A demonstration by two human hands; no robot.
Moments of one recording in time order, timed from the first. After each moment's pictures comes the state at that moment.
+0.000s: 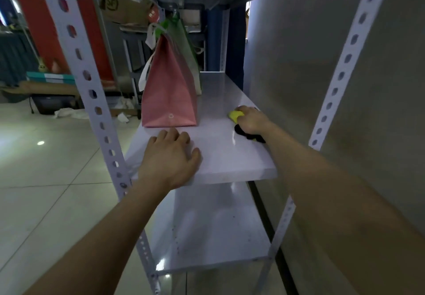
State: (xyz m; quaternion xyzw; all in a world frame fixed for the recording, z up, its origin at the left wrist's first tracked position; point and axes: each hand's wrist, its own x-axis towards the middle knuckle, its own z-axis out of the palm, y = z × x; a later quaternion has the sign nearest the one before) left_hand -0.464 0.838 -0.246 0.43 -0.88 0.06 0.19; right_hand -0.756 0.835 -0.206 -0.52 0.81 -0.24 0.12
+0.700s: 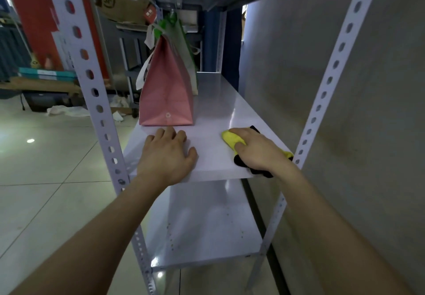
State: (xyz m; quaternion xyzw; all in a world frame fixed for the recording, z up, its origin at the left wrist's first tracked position) left_hand -0.465 0.837 -0.246 0.45 -0.87 0.05 0.18; right_hand -0.692 0.945 -0.223 -0.57 0.78 -0.24 0.07
